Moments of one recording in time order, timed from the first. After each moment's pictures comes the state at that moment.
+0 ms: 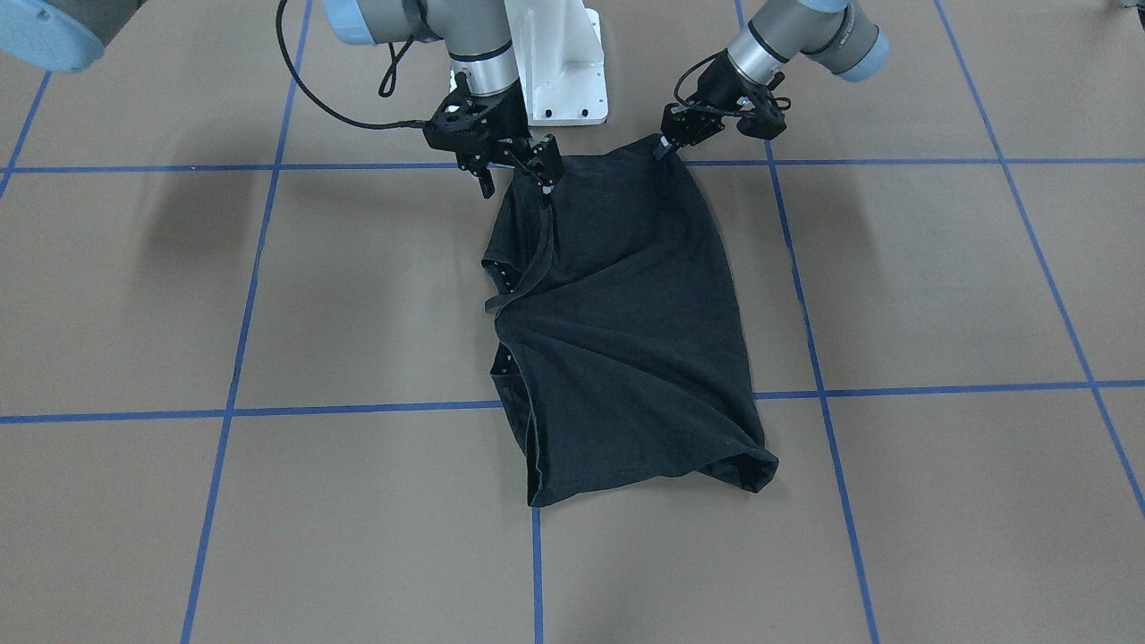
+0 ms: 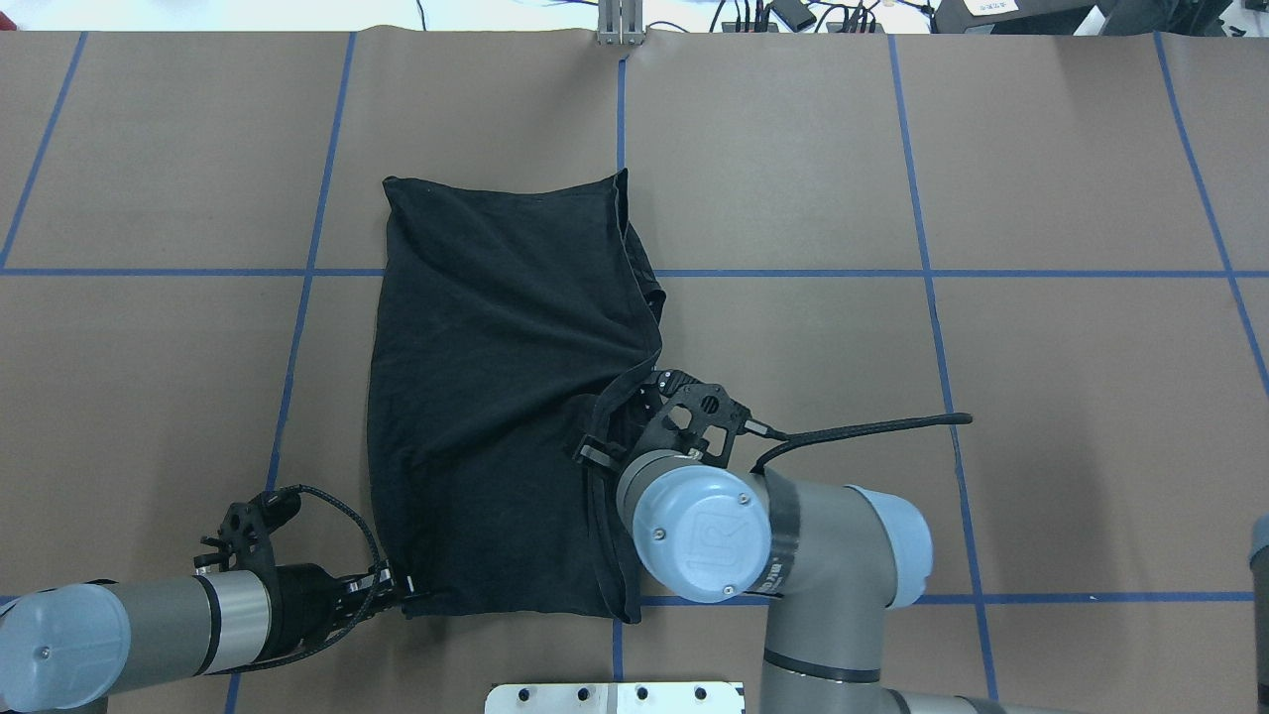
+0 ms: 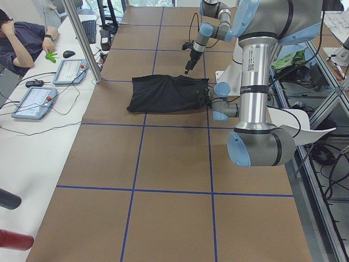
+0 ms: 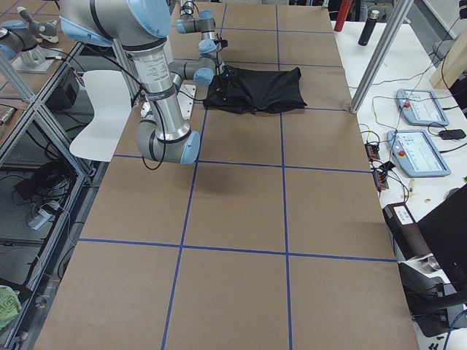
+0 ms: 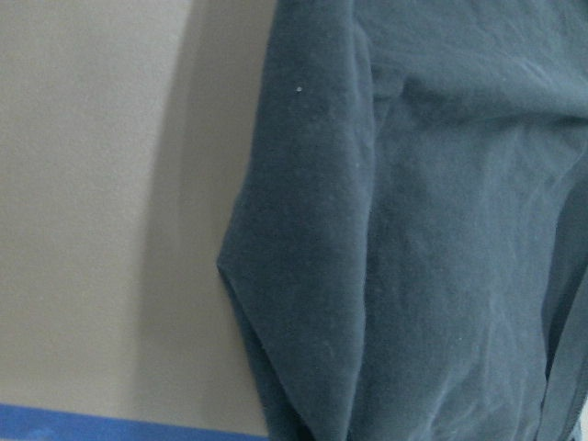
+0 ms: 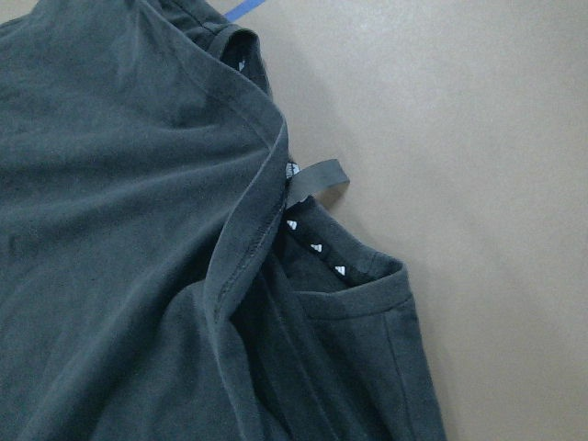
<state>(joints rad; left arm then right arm) -0.14 -1.54 -1.89 -2.66 -1.53 -1.89 0.21 -0.96 1.80 -1.46 1.40 1.90</state>
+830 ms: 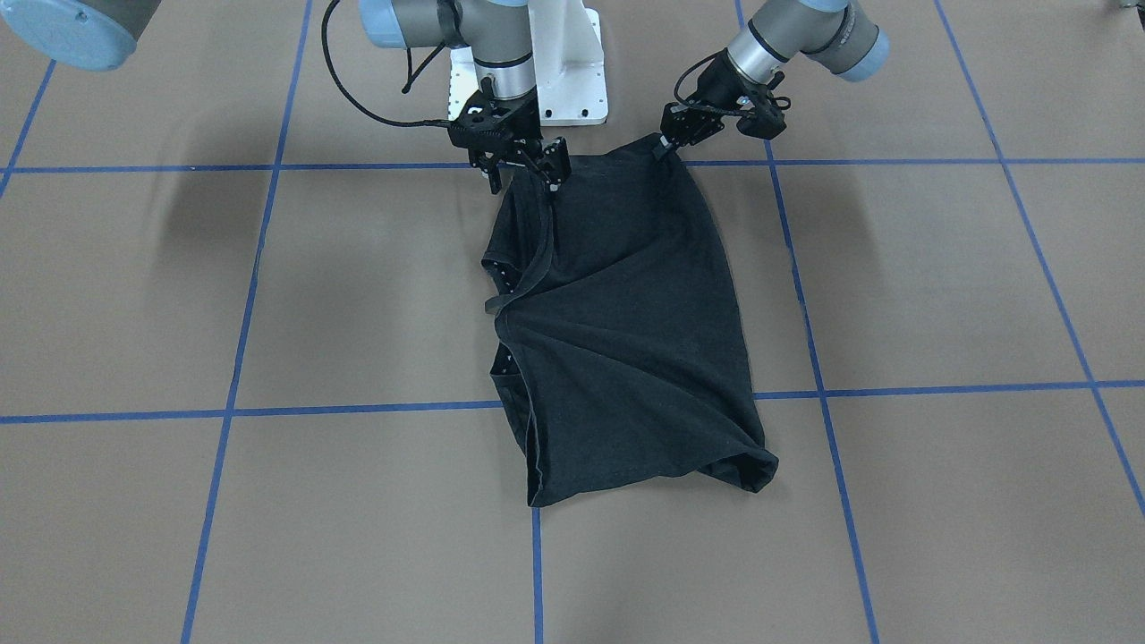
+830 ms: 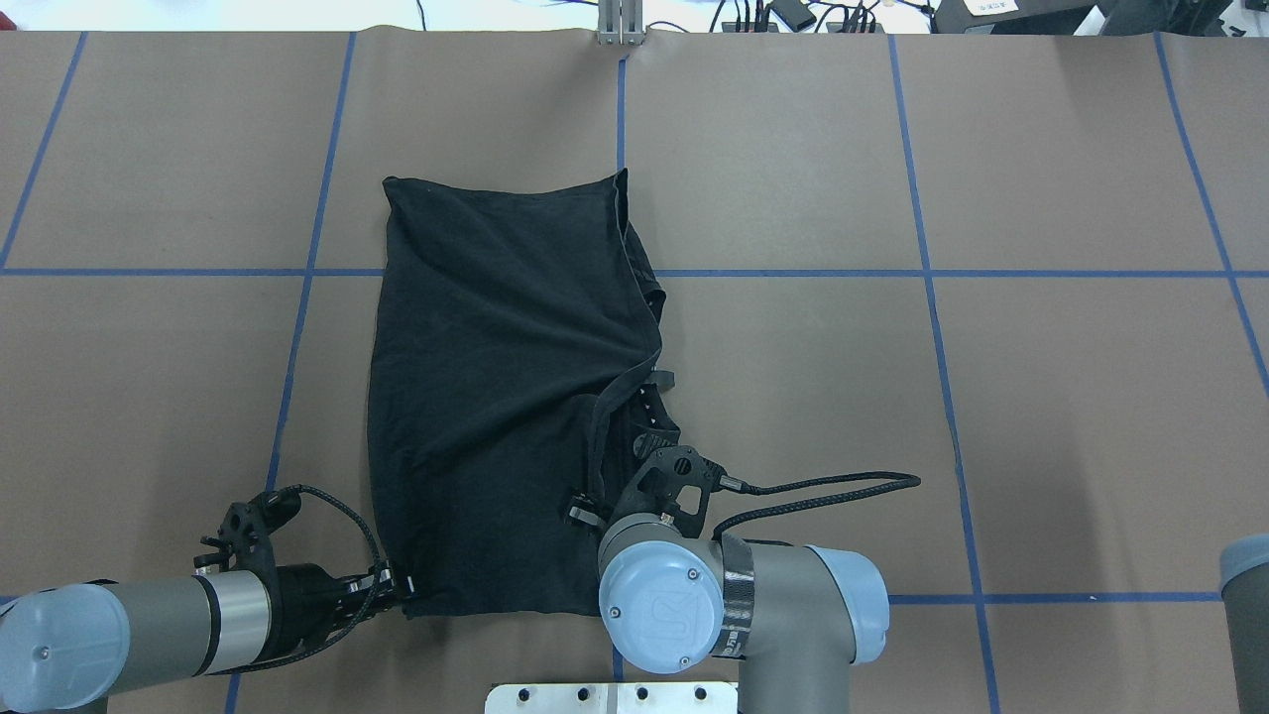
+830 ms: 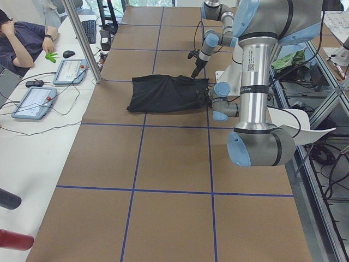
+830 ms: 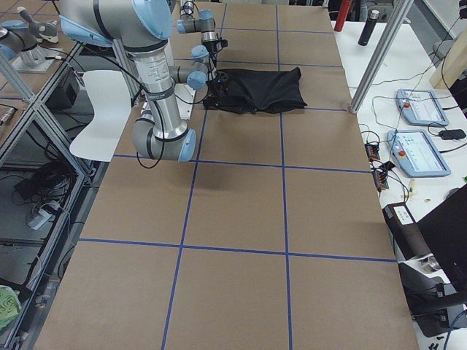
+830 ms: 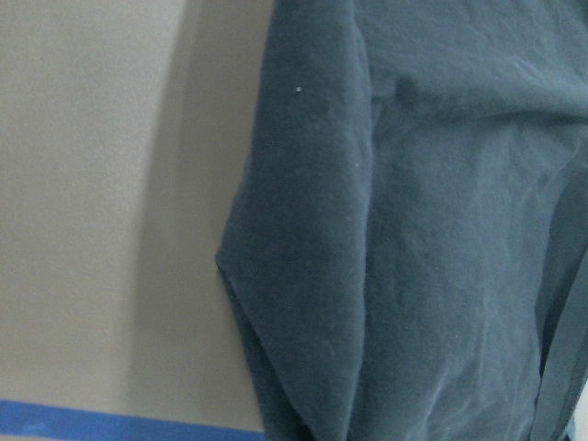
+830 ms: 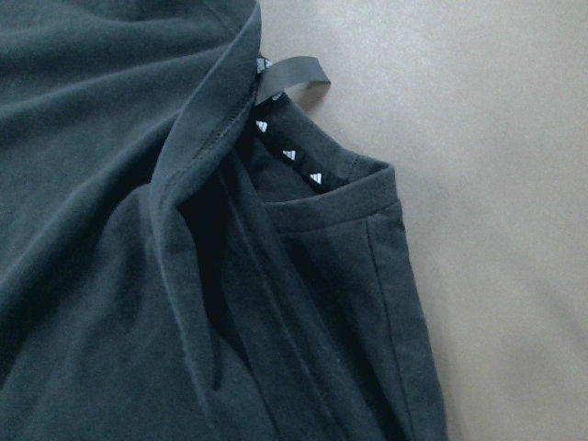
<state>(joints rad) -0.14 -1.54 -1.89 -2.66 -1.53 -1.89 0.13 -0.95 1.75 -1.50 1.35 1.89</state>
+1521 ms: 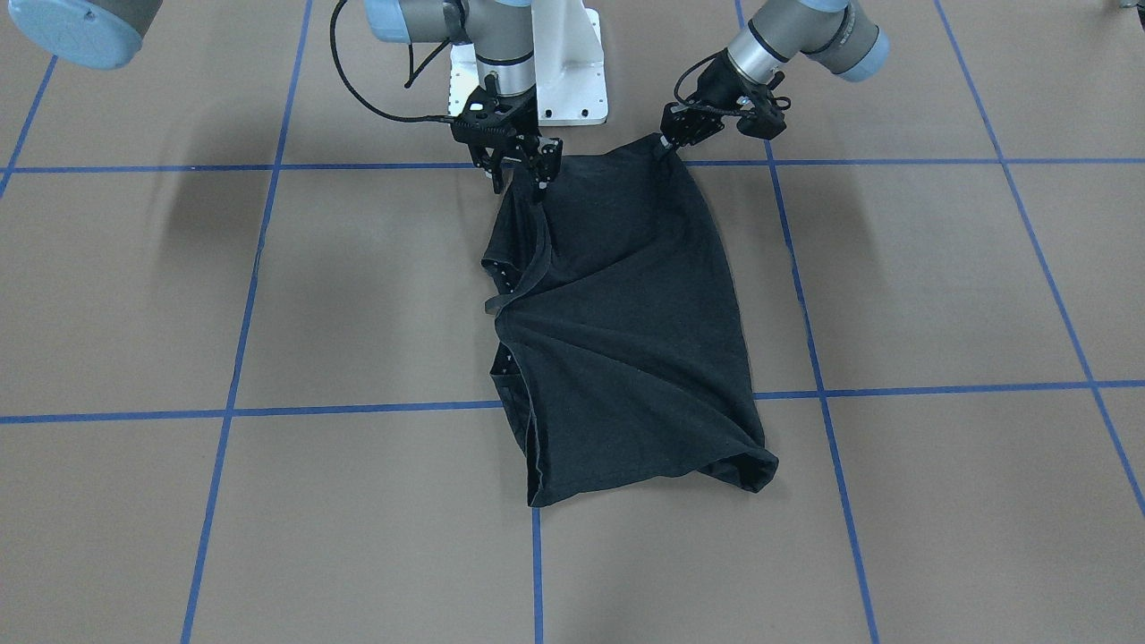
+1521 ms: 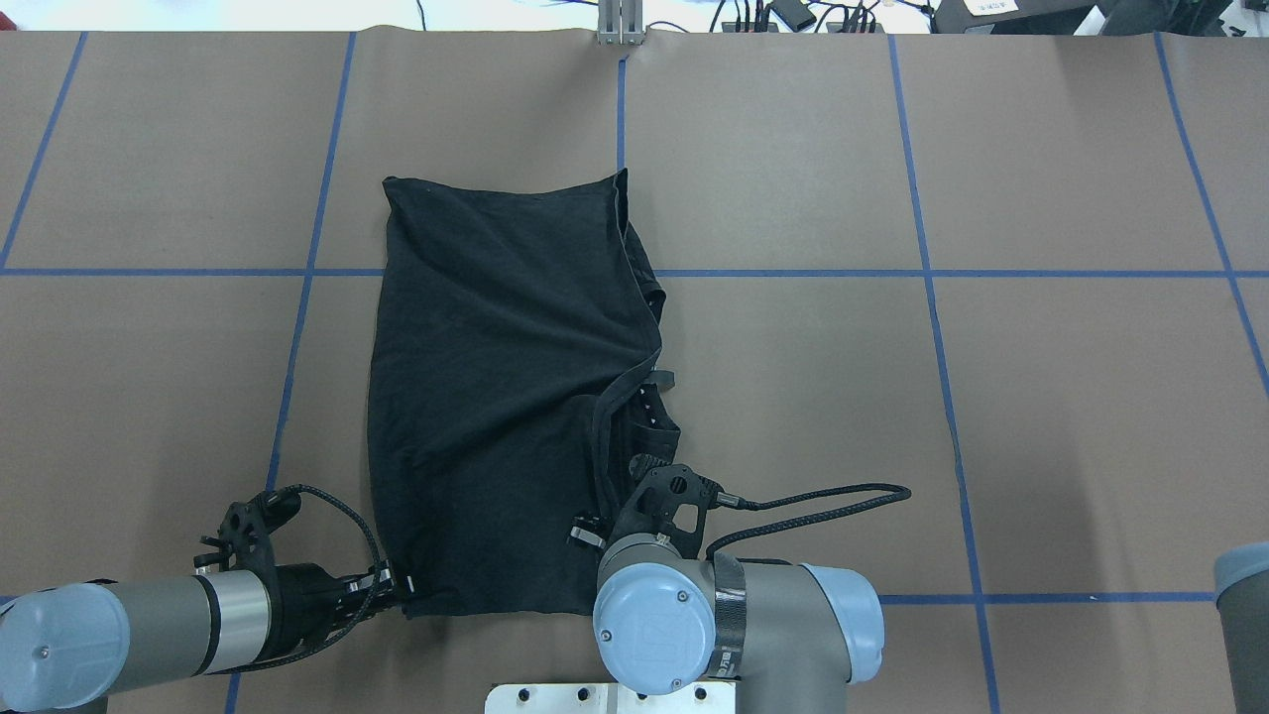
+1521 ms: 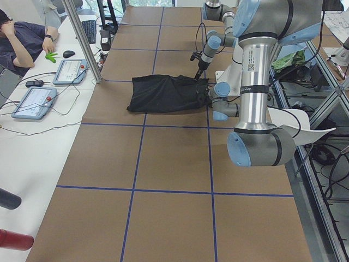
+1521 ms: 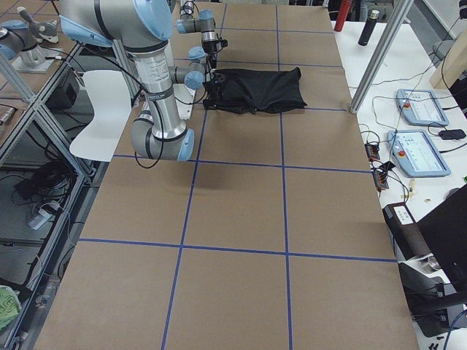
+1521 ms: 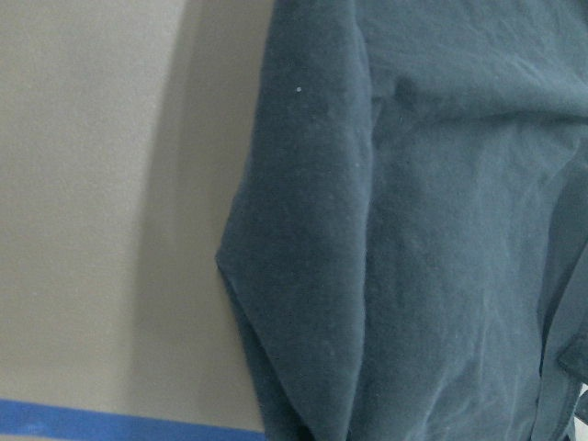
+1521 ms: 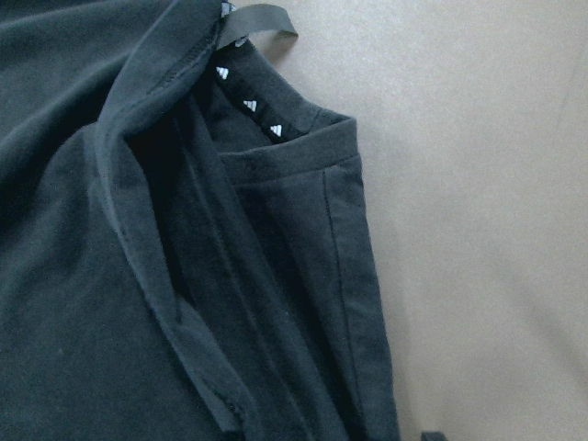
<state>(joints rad) -0.14 -1.54 -1.89 -2.66 -1.53 -1.89 0.11 -0.95 1.74 -1.53 1.35 1.88</state>
